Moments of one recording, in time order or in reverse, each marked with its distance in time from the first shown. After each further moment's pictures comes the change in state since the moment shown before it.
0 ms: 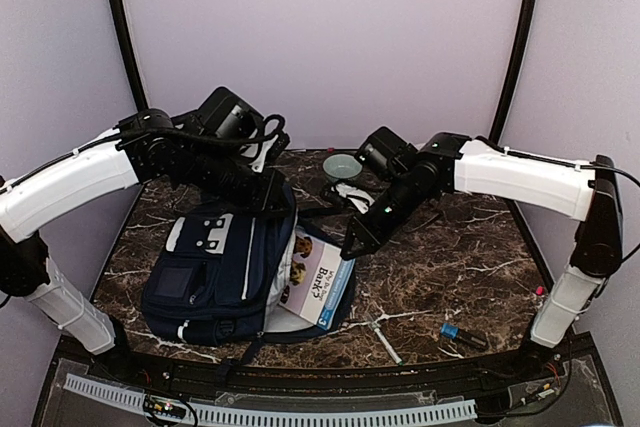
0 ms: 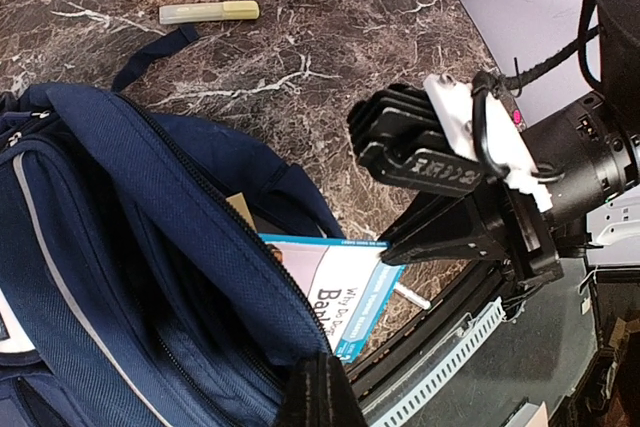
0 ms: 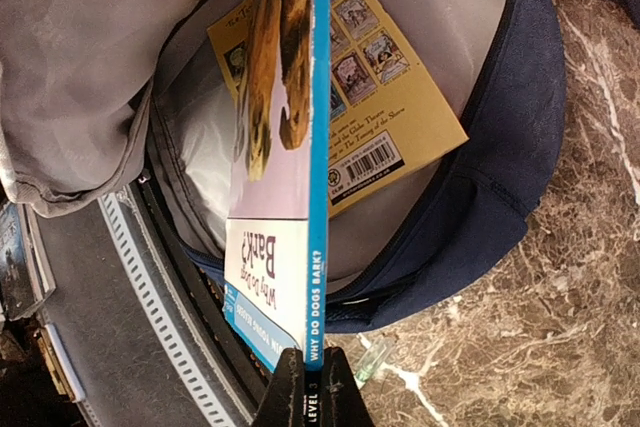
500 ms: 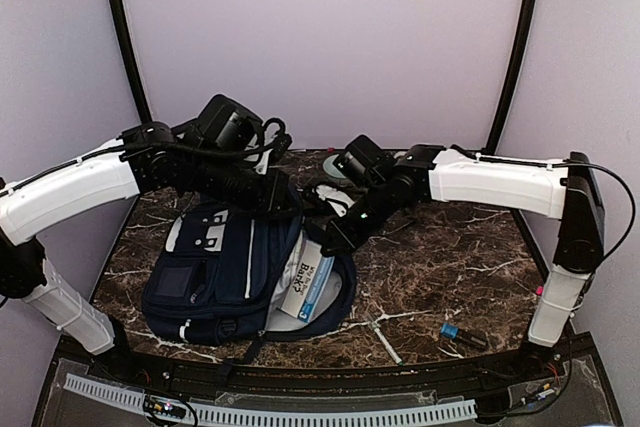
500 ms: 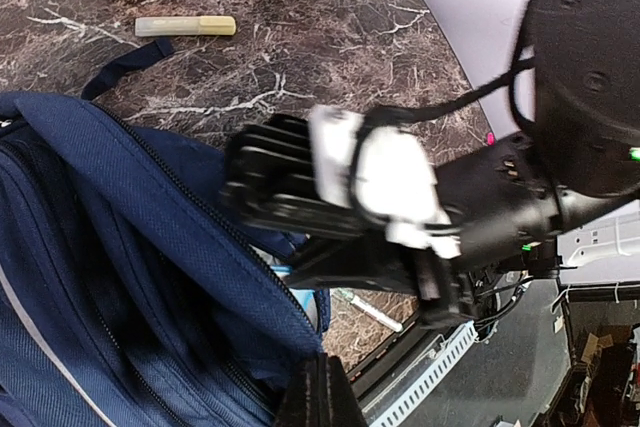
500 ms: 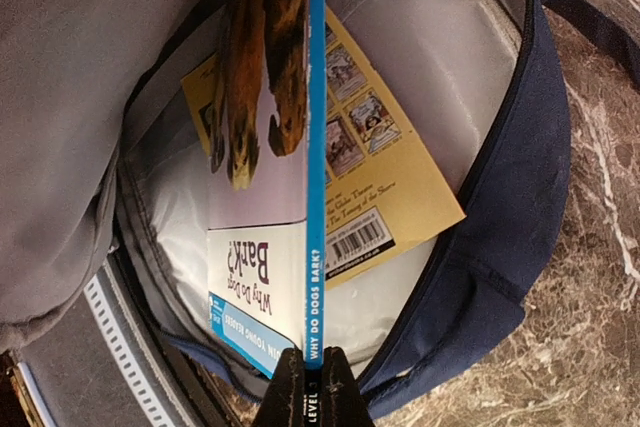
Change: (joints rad) left arm 0.000 -0.021 -0.087 0.147 0.030 -0.058; right arm 0.038 0.080 0.009 0.158 0.079 0.013
